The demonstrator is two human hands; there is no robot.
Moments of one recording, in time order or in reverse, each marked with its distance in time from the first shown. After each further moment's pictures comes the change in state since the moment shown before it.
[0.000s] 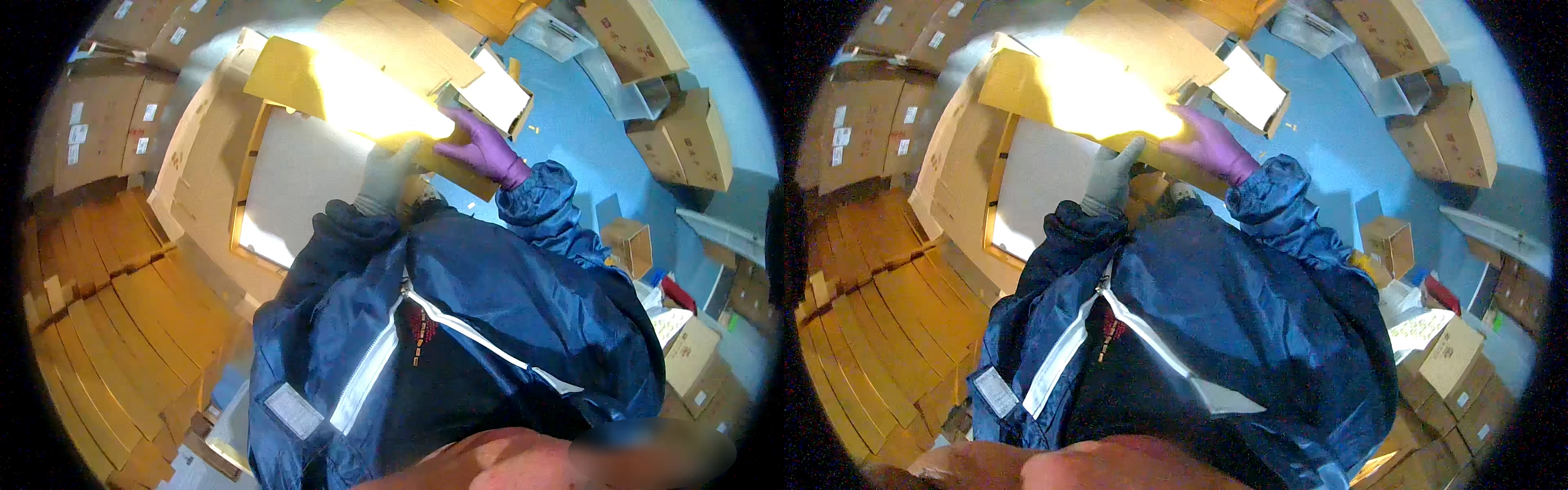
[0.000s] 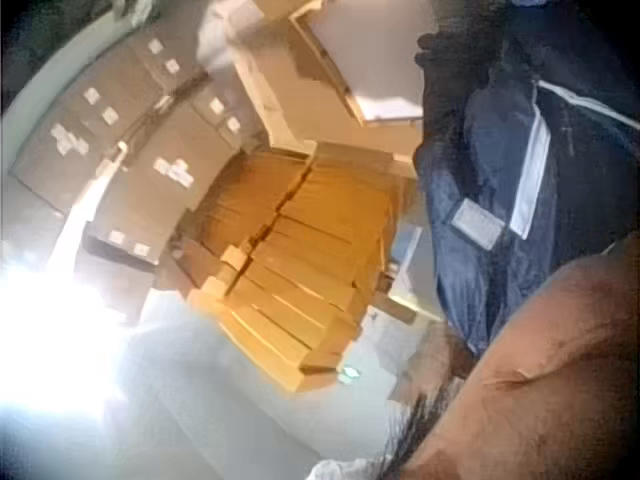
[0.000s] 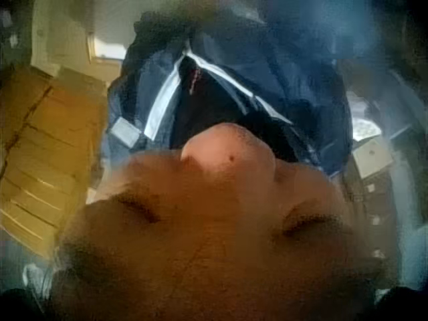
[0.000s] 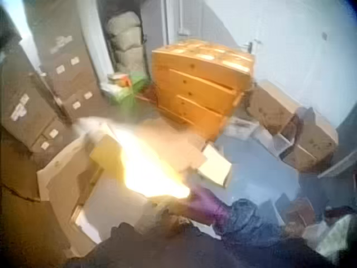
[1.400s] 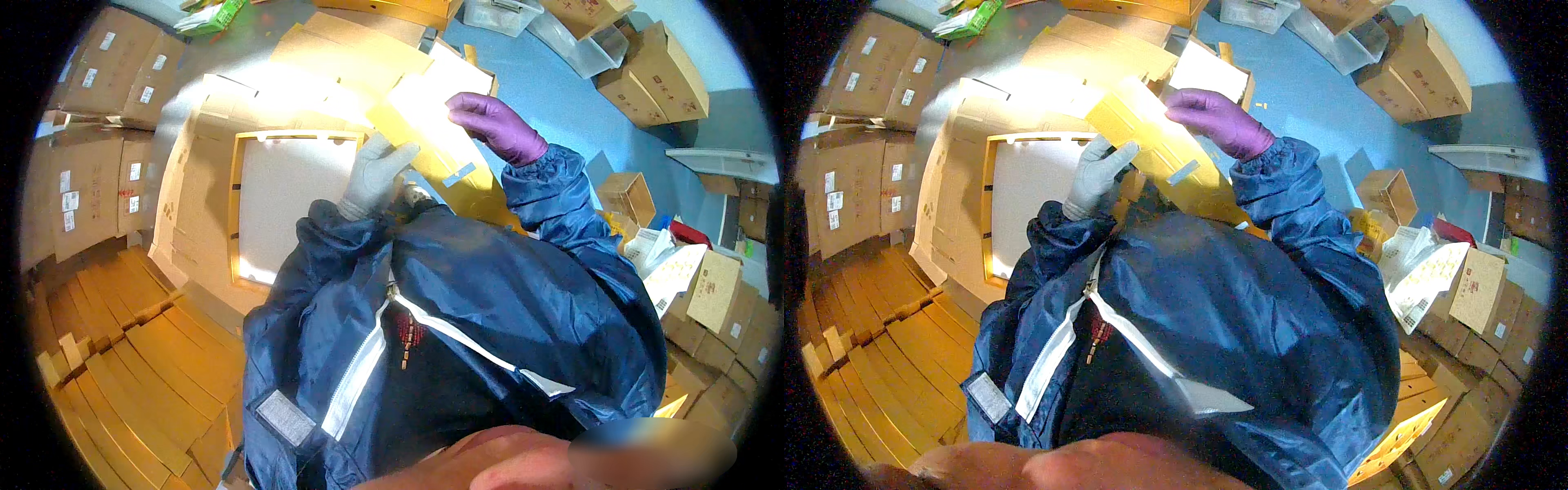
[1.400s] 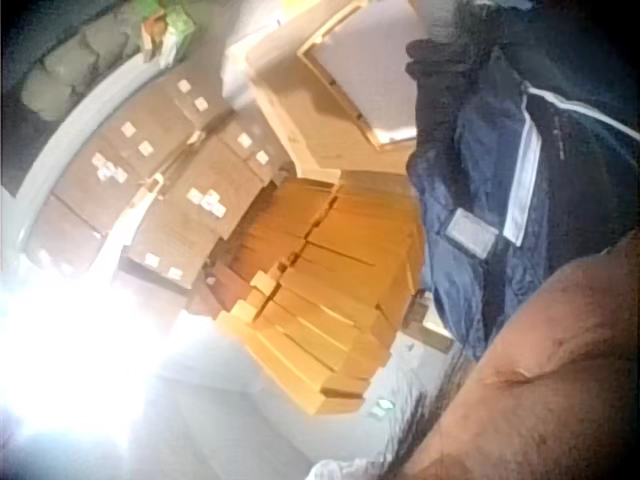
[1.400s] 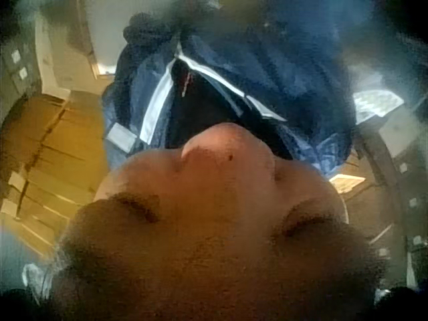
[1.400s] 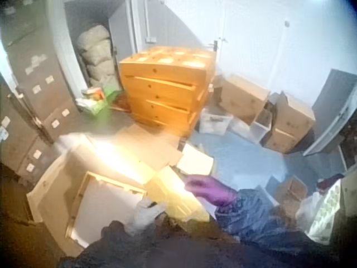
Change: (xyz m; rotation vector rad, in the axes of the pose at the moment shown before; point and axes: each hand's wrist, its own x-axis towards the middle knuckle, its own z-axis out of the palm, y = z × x) left_hand -0.013 0.041 0.066 -0.309 -0.307 -0.172; right_hand -0.072 -0.024 -0.084 0.499 -0.009 0.169
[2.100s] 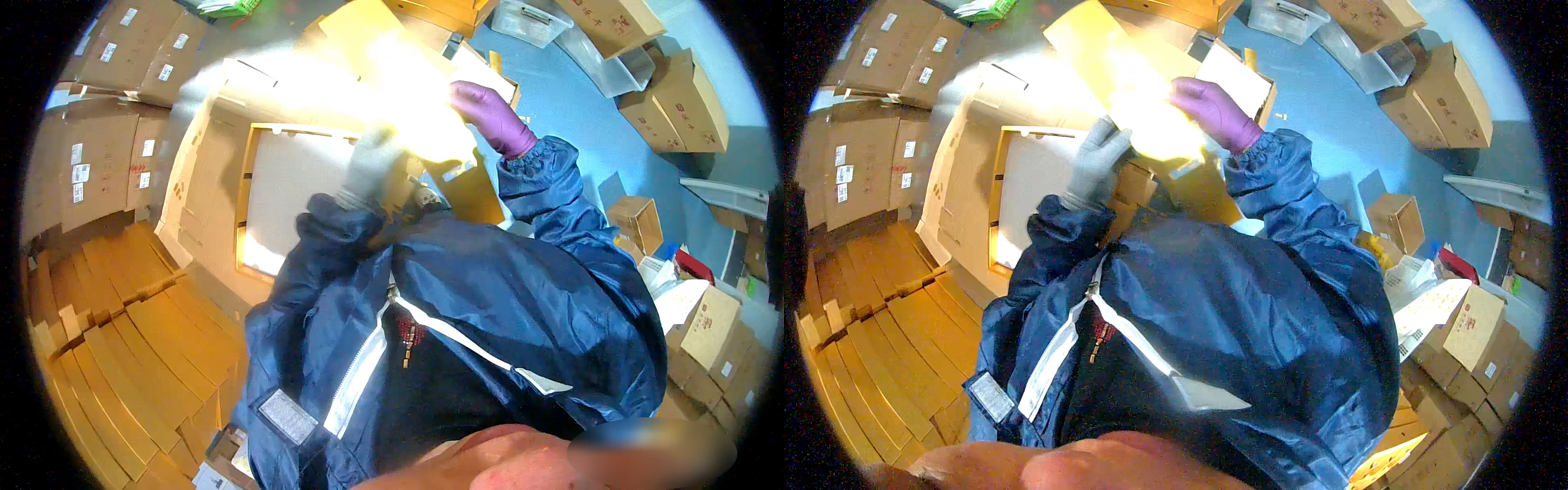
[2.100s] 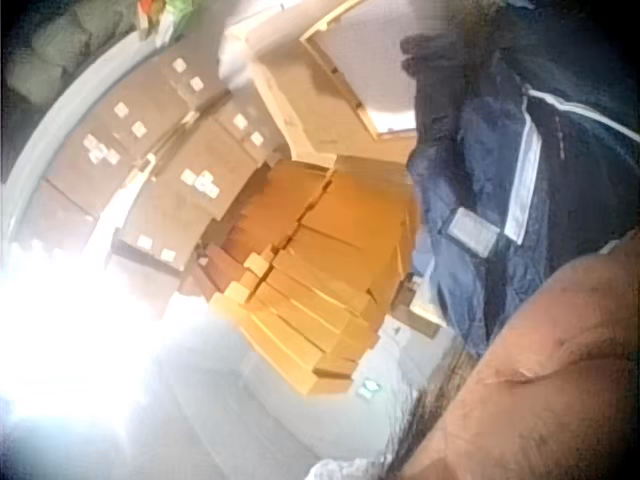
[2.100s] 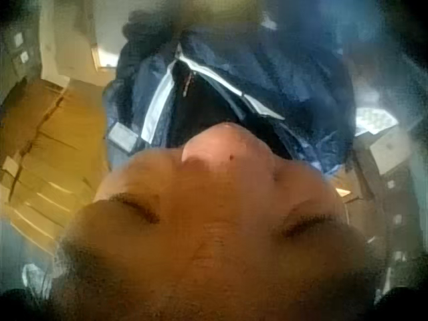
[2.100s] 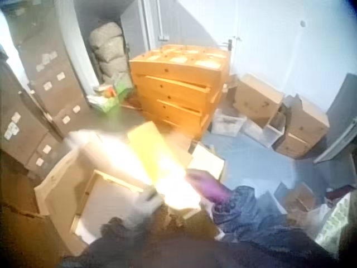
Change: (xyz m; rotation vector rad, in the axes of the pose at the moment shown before) left_hand 0.034 -0.018 -0.055 0.408 0.177 0.191; right_hand 0.062 0.015 -0.008 -0.089 0.039 -0.102
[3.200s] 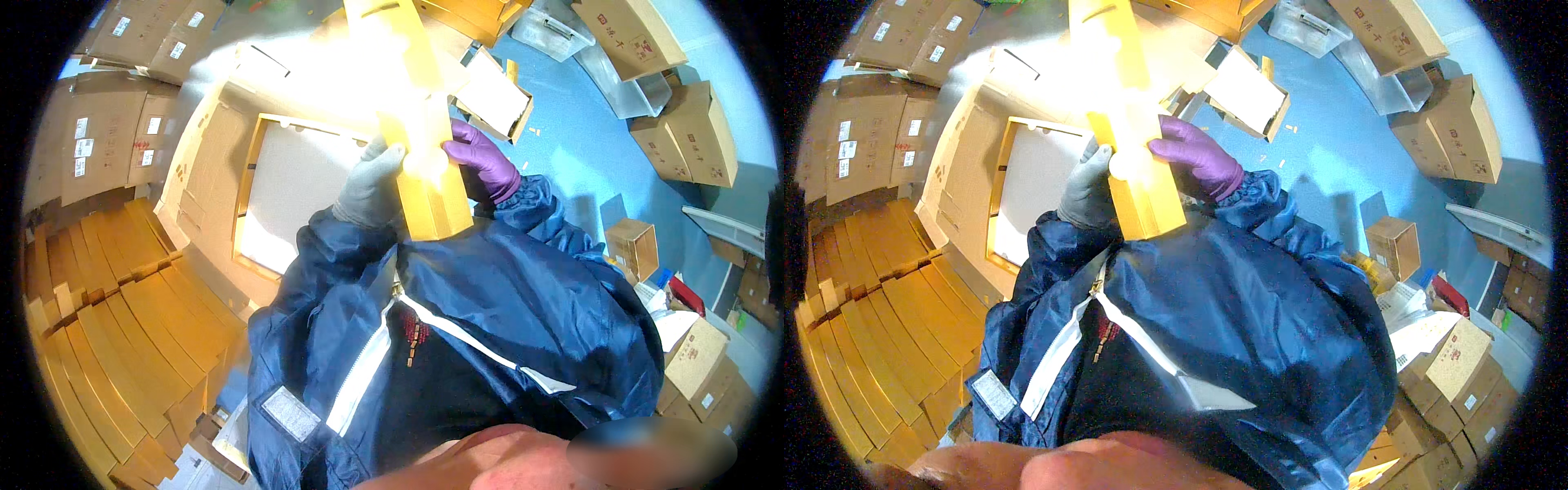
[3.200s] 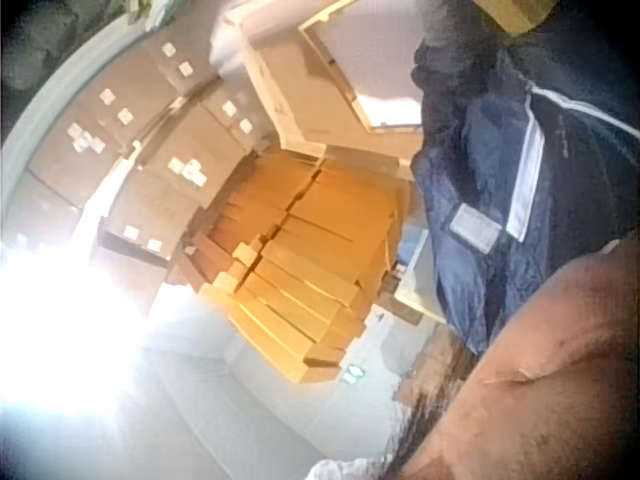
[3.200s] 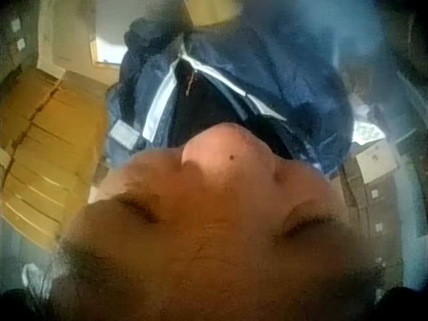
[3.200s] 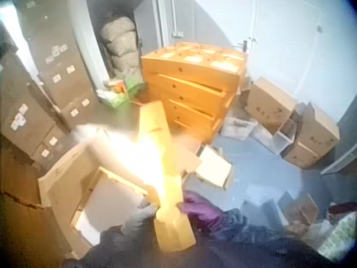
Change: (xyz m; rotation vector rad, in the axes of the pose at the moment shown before) left_hand -0.015 0.094 0.010 -0.836 -0.011 -0.212; right_hand 0.001 -0.032 0.060 0.795 -0.321 0.077
